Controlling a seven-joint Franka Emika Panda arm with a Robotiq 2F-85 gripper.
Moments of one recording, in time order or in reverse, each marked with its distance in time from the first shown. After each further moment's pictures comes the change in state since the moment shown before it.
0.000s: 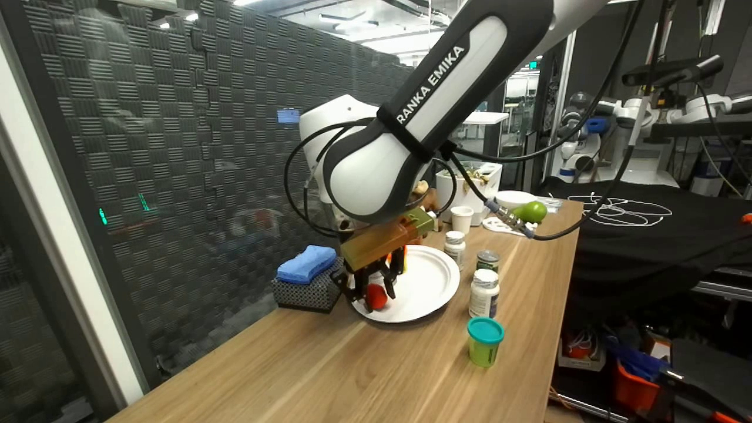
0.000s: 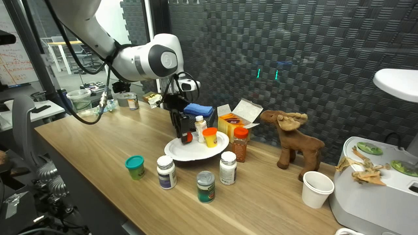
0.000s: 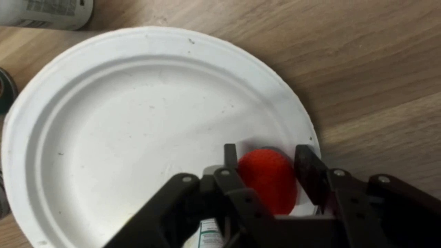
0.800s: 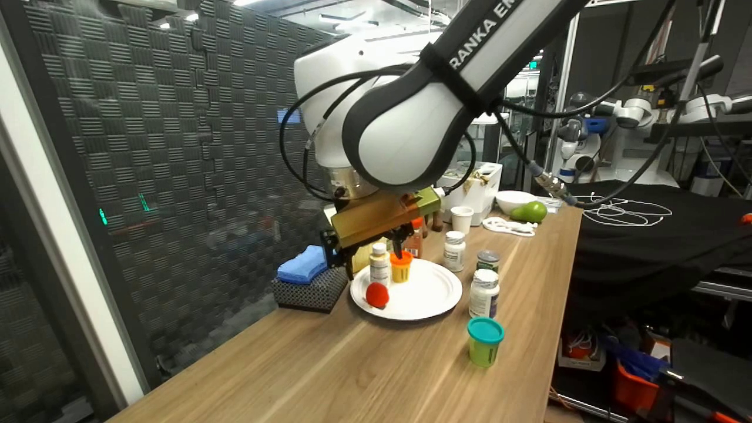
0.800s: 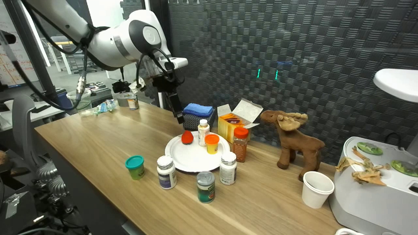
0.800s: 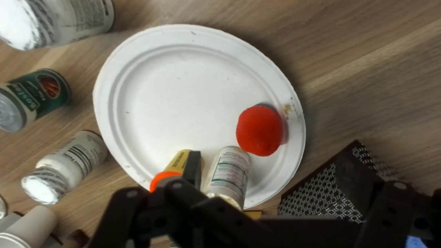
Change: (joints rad) arm 0.078 -0.184 -0.038 -0.139 -0.162 0.063 0.296
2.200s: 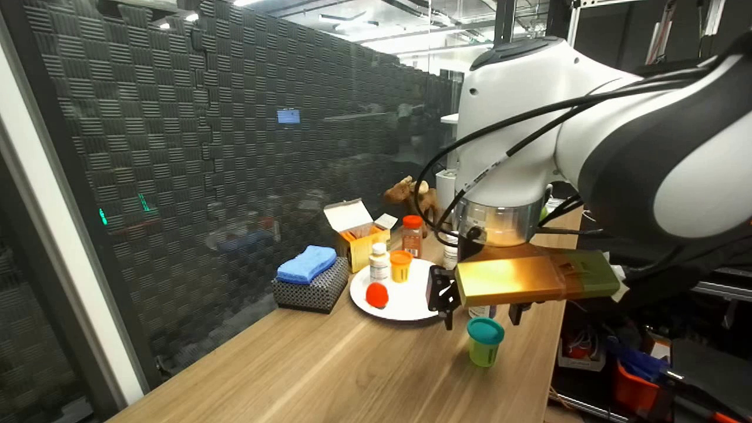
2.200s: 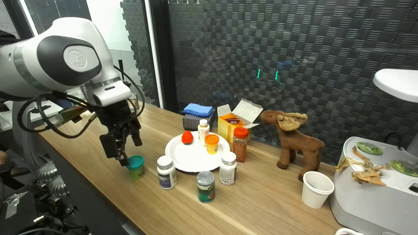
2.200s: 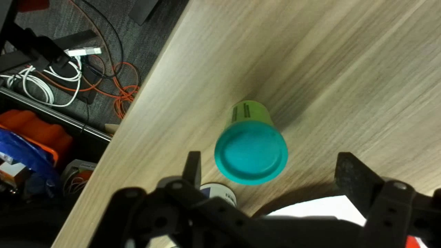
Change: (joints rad) arm -0.135 -0.400 0.130 -0.687 -0.067 0.308 0.483
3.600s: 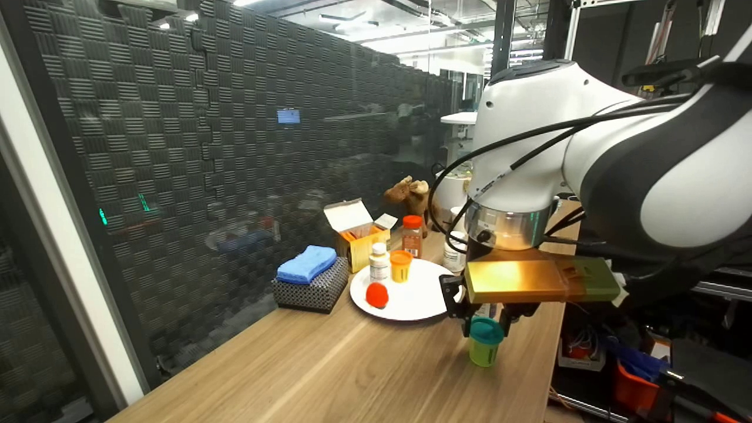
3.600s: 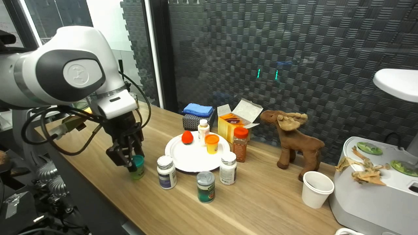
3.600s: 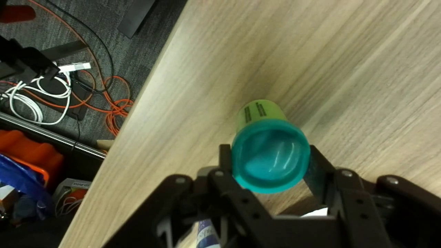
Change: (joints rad) arm -0.068 0.025 0.007 -0.036 0.058 0.101 -0.062
